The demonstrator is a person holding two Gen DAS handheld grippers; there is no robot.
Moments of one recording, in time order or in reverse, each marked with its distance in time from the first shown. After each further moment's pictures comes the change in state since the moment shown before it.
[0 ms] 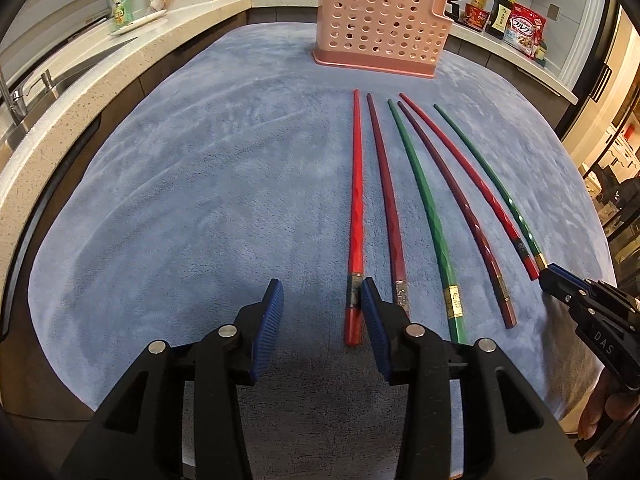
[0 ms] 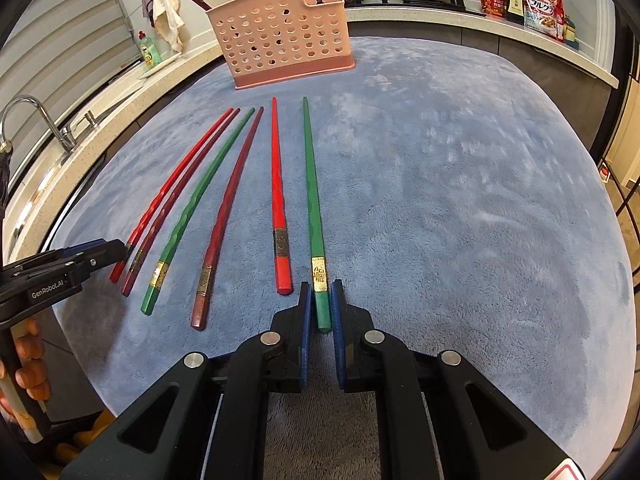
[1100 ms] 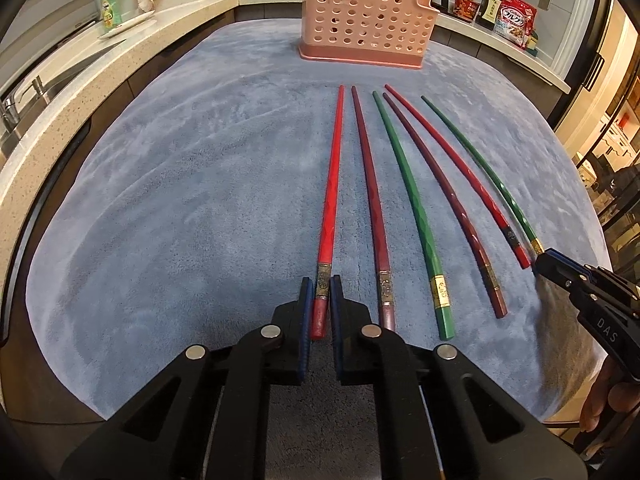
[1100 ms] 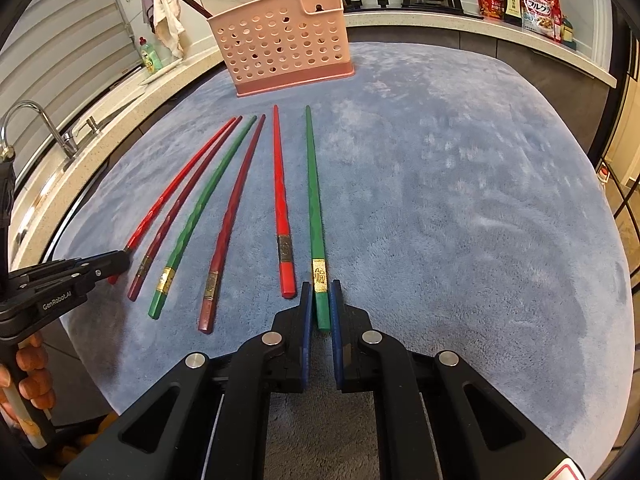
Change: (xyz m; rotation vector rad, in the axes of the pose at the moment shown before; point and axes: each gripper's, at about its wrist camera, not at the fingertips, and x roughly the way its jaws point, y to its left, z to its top) left arm -0.002 -0.007 -0.001 0.027 0.020 -0.018; right arm -0.009 0.002 0.003 0.003 -0.022 0.004
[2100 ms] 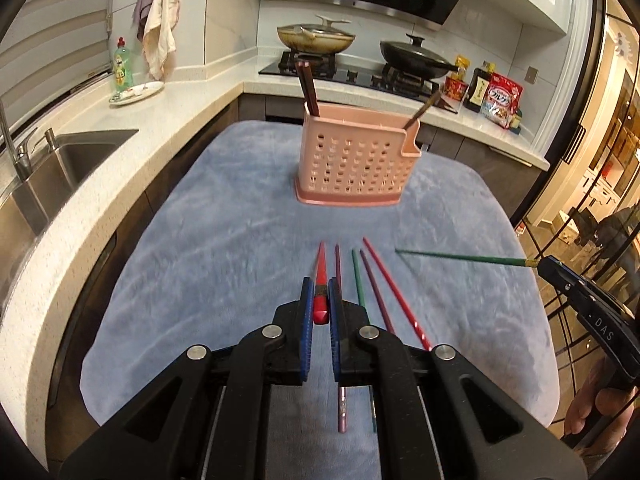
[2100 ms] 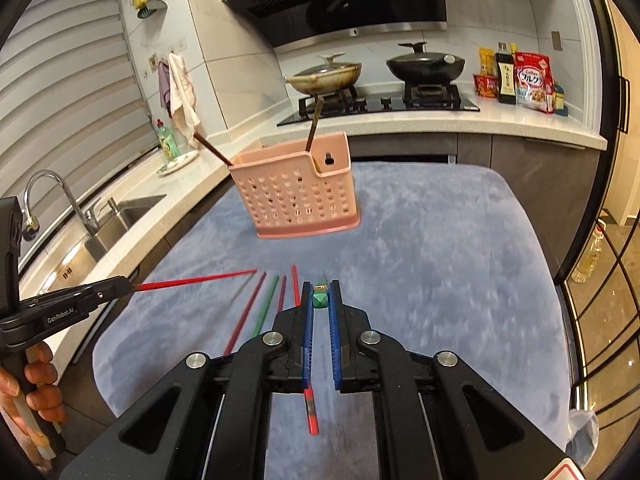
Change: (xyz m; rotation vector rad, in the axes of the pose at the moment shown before) left arm -0.095 0.004 0.103 -0.052 -0.240 -0.056; right arm -0.087 0.004 0.111 0.004 -0.290 0.036
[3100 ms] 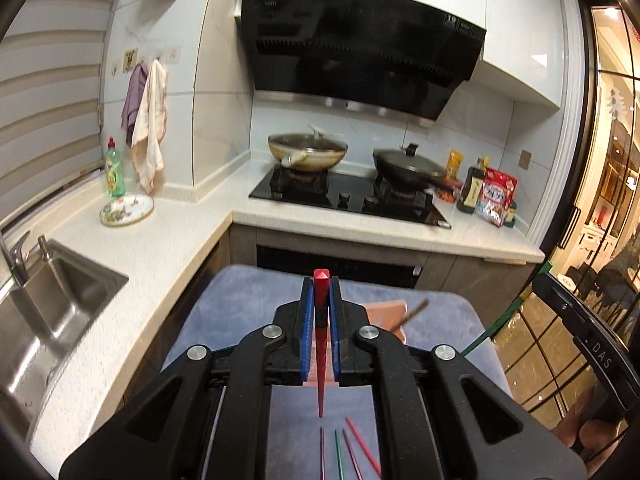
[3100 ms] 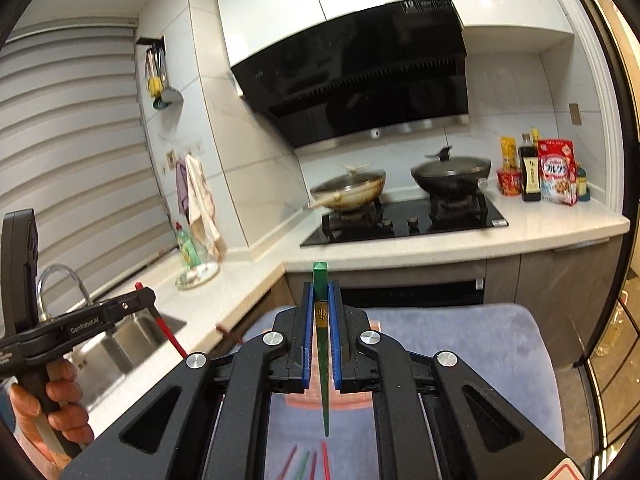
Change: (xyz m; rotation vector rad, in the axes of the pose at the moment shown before) left arm -0.028 -0.020 0.185 0.011 -0.319 -0.008; right arm 0.005 0.019 0.177 0.010 -0.346 0.081
